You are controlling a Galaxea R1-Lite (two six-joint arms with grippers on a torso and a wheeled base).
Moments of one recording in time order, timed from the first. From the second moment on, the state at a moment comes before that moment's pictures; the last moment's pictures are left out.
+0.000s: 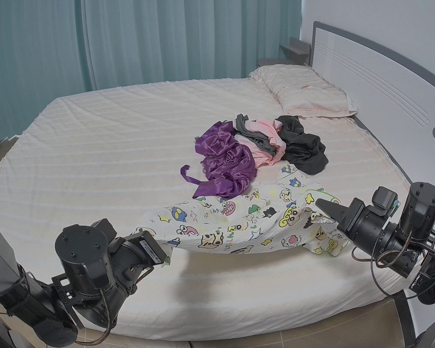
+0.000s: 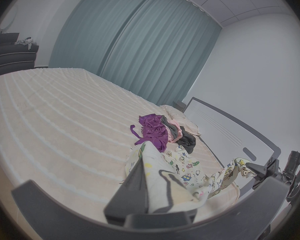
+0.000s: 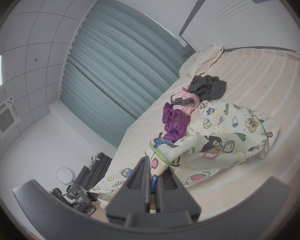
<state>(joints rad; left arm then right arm) -0.74 1.77 -0.27 -1.30 0.57 -0.62 0.55 1.64 -0.32 -1.20 -0.05 0.80</state>
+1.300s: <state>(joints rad) -0.76 1.77 -0.27 -1.30 0.57 -0.62 0.55 1.62 -0.32 -1.20 -0.05 0.80</state>
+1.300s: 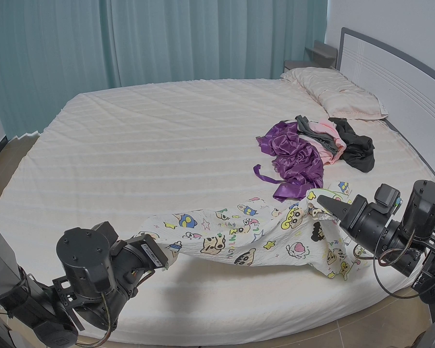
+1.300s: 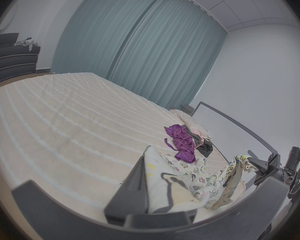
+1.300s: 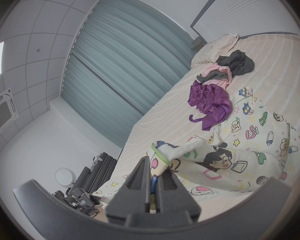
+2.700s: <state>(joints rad) -0.82 1.49 -0.23 -1.29 0.62 -0.54 0.56 1.17 -0.25 -1.18 0.14 0.68</state>
